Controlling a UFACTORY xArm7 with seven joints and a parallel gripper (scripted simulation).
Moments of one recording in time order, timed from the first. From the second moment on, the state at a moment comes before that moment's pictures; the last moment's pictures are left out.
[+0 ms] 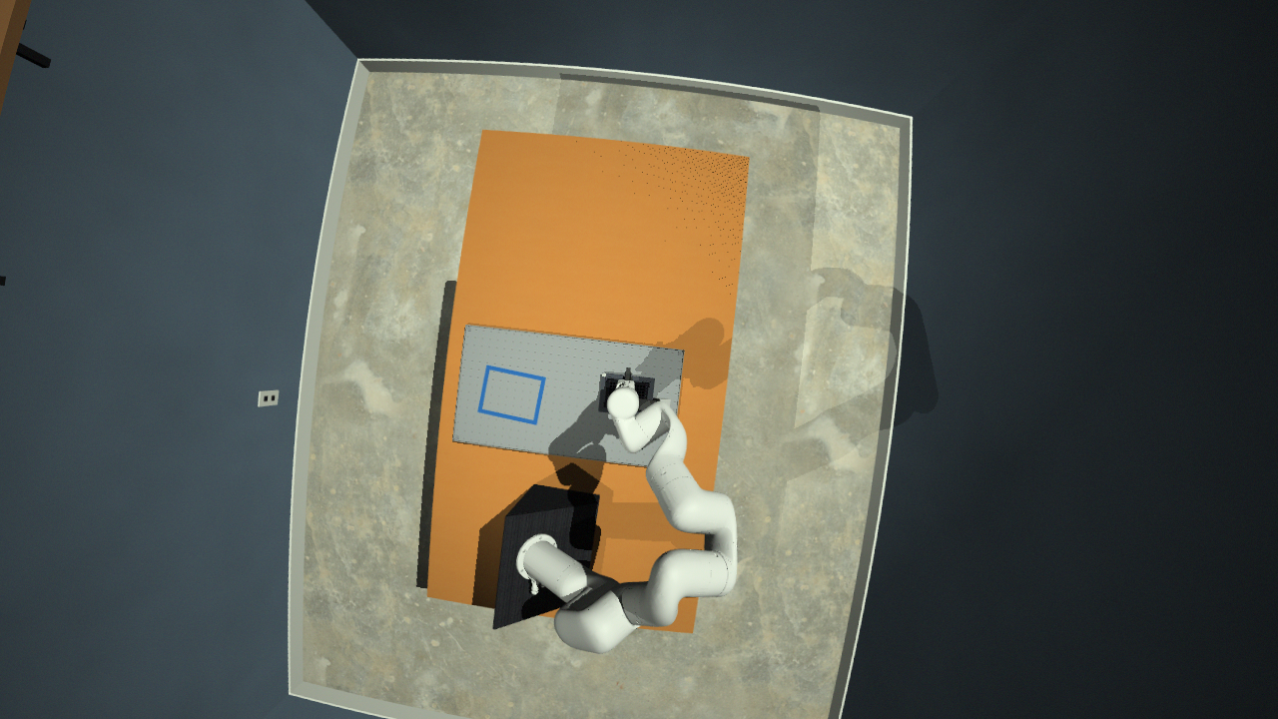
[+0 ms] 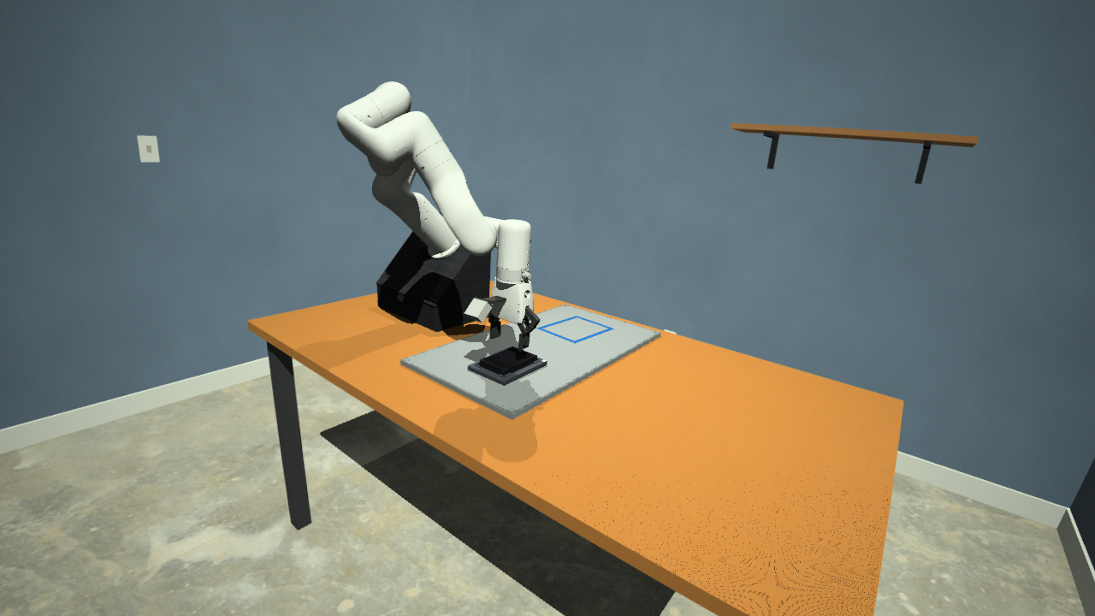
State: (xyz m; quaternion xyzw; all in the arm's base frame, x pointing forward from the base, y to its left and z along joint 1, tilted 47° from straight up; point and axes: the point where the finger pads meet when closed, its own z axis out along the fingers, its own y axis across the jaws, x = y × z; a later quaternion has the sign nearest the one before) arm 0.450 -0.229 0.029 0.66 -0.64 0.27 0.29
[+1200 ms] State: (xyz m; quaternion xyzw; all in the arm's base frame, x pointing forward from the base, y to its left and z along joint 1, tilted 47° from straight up) arm 0.450 -0.251 0.009 0.66 -0.64 0.27 0.29
